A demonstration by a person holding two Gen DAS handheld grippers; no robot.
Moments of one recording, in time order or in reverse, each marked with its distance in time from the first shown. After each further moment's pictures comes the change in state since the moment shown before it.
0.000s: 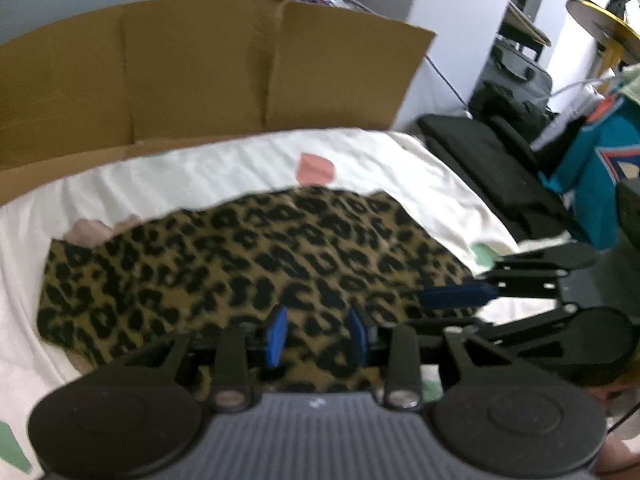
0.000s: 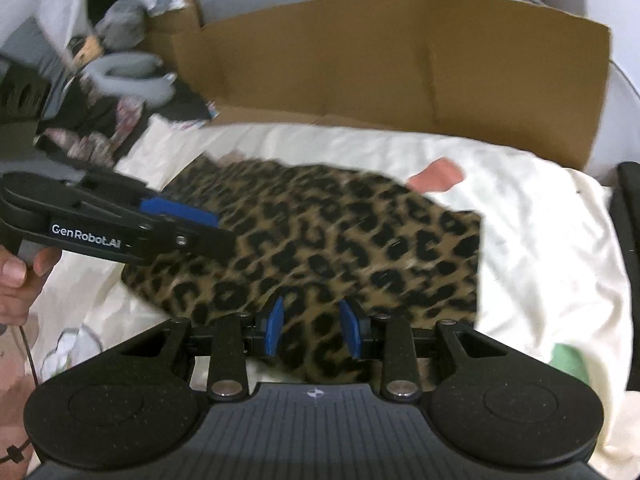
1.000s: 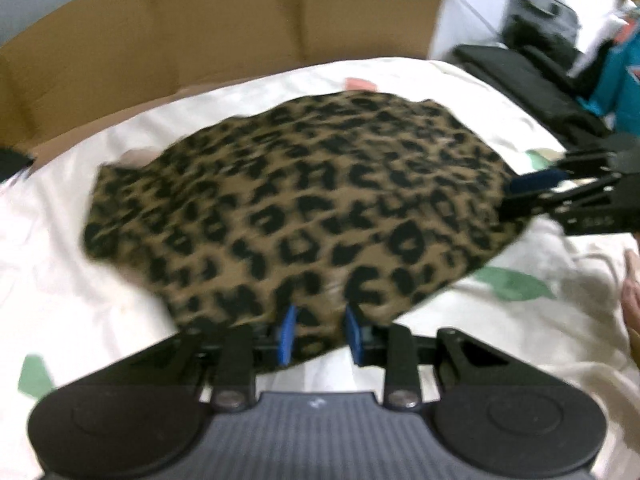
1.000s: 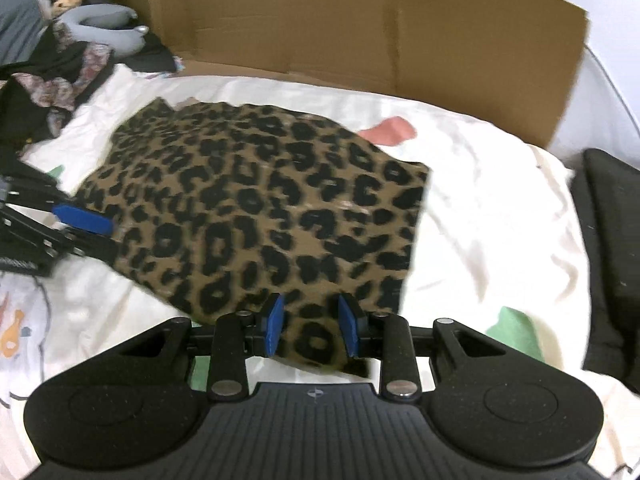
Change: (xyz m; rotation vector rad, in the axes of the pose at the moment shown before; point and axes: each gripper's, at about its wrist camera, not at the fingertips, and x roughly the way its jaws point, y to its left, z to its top) left arm -0.004 0.026 -0.054 0.039 0.103 0.188; right arm -0.001 -0.039 -0.015 -0.042 0.090 -0.162
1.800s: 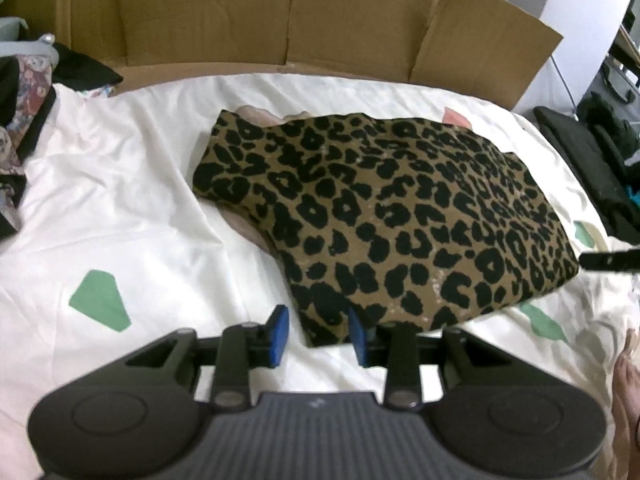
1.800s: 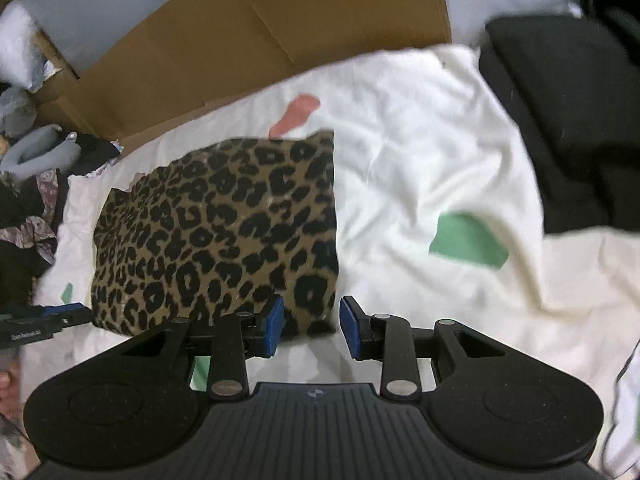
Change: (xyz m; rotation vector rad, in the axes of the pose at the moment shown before) left arm -0.027 0.059 -0.012 -0.280 0.020 0.024; right arm -0.017 -0.055 -0.012 0.510 0.072 0.111
